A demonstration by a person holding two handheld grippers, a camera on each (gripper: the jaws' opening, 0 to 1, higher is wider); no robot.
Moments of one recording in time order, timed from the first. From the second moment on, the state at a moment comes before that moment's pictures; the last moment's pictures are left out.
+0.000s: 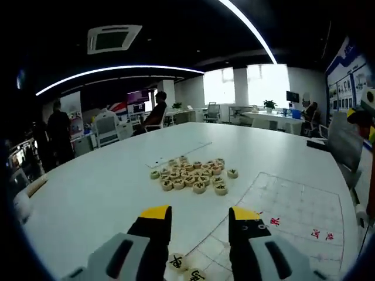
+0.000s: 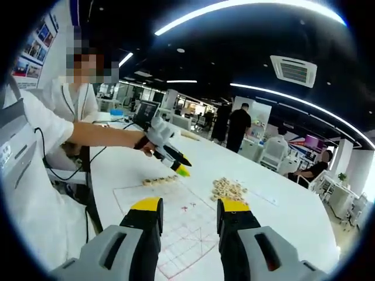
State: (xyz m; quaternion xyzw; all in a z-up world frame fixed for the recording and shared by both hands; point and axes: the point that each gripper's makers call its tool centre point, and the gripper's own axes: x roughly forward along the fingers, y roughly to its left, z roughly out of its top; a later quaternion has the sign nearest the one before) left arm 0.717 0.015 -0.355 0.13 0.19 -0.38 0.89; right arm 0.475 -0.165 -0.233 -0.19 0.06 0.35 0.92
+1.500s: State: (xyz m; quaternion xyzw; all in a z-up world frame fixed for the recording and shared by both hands) left arm 0.831 -0.039 -0.405 0.09 0.23 -0.32 0.91; right arm 0.475 -0.166 -0.233 -0.19 0.05 0.35 0.92
